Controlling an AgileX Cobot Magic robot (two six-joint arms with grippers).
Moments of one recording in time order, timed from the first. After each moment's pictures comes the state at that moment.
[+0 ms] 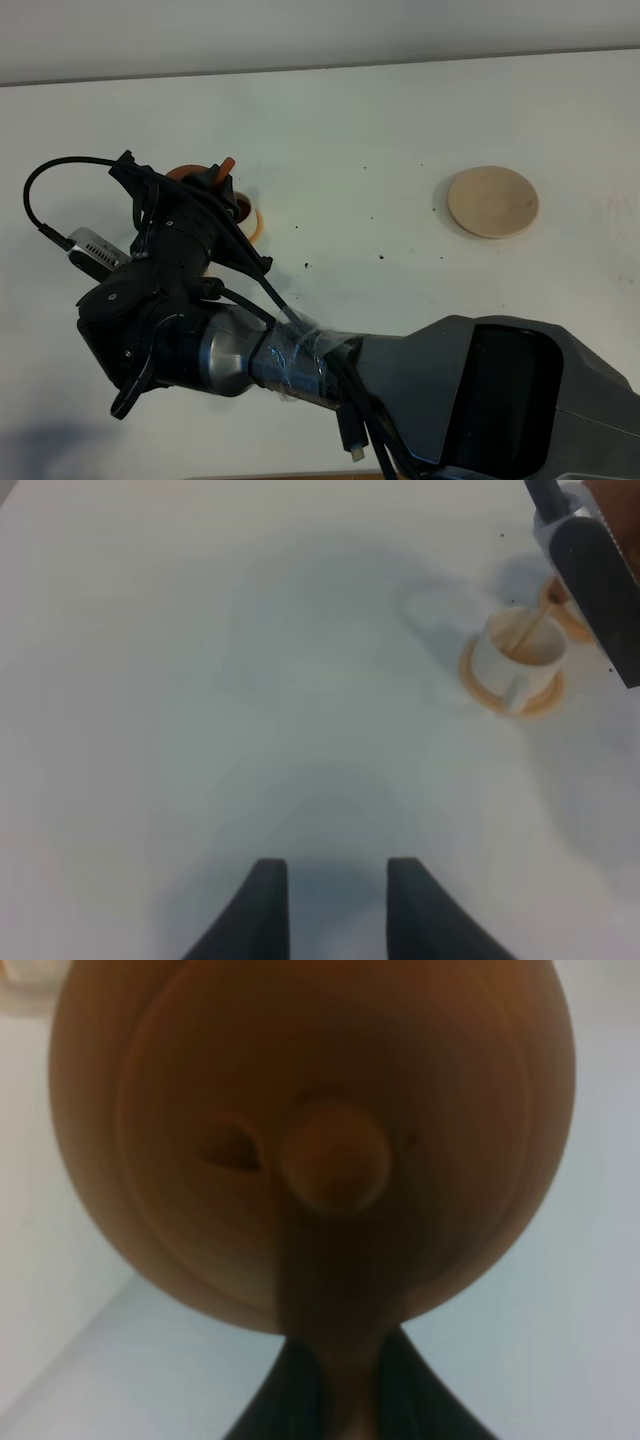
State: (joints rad) left arm 0.05 0.00 -0.46 0.07 1.06 -0.14; right arm 1.43 2.52 -2.11 -1.29 1.17 -0.62
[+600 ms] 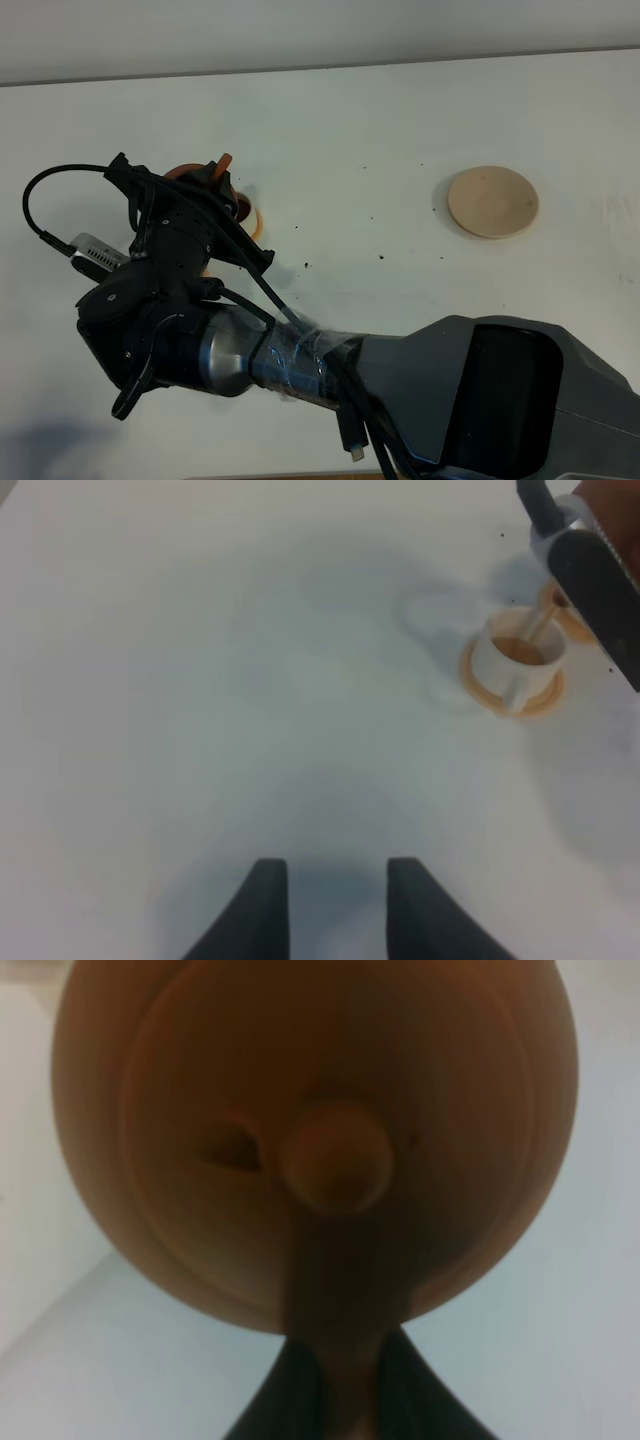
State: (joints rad) left arm 0.05 0.00 -0.46 0.07 1.06 -0.14; right arm 1.43 2.52 -2.11 -1.31 1.17 -0.69
